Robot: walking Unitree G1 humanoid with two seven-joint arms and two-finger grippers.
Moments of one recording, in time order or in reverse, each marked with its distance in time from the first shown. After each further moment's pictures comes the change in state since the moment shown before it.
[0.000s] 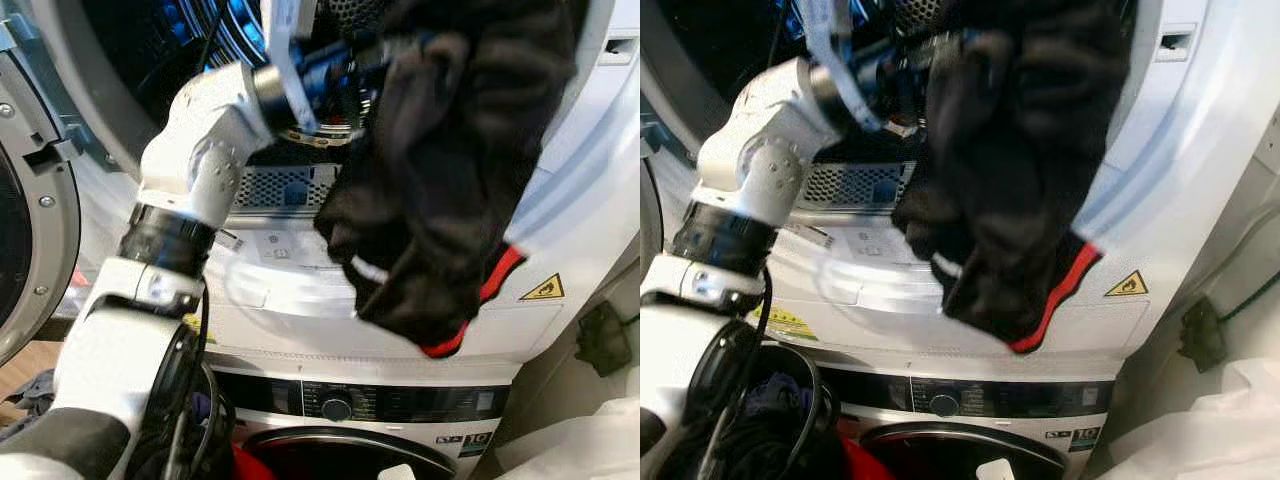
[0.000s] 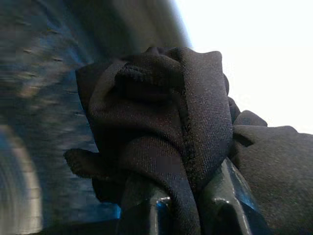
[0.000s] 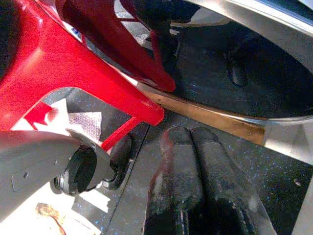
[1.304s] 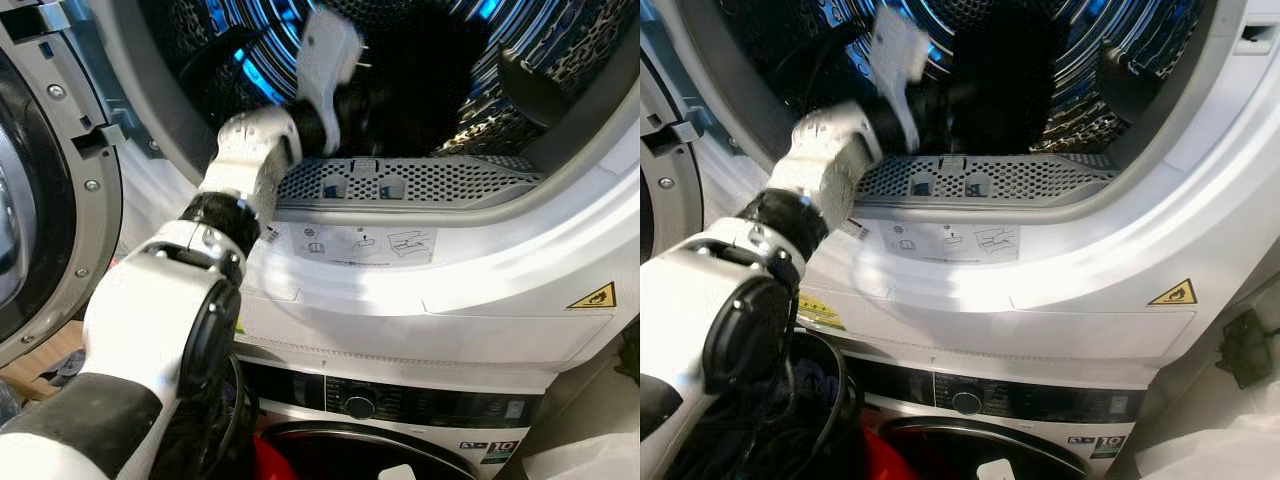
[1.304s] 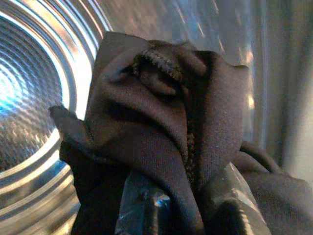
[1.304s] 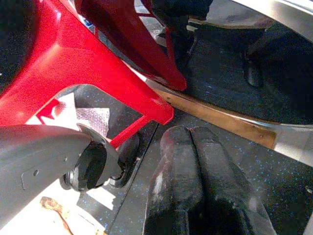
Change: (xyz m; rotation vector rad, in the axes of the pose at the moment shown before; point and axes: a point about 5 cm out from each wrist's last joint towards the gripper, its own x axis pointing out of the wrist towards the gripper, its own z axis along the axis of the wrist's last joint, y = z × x) left arm 0.006 0.029 -0.048 -0.078 0.152 0.392; right arm 0.000 0.001 -0.001 0.014 -0.001 -0.011
